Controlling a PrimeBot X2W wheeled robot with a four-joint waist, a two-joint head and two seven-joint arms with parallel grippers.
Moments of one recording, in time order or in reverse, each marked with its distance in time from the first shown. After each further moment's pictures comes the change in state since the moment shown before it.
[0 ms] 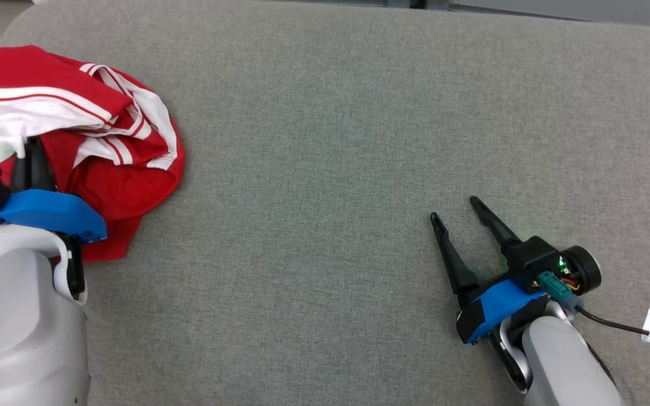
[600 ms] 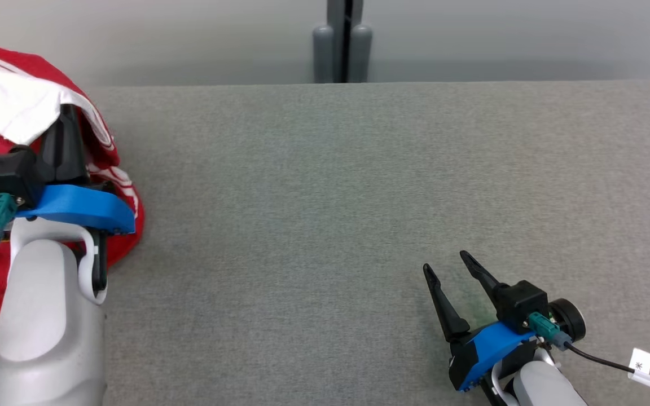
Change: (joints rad) left arm 0.076 -0.003 -0.147 -0.259 0.011 -0.026 0.000; right arm 0.106 0.026 0.020 0.034 0.063 -0.001 0.004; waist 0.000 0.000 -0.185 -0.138
